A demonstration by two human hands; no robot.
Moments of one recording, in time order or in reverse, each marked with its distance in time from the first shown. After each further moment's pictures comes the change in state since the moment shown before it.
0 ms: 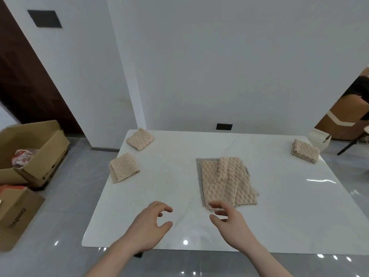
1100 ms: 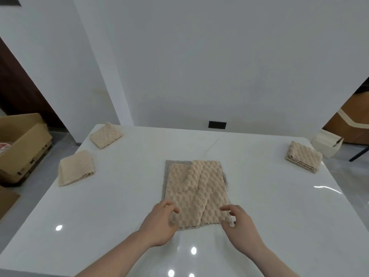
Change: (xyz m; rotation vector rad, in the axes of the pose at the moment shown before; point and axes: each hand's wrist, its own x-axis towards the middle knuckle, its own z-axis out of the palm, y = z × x) left_hand 0.202 0.068 0.199 0.172 -0.035 -0.015; right_hand 0.156 0.193 -0.155 -0.269 0.025 -0.056
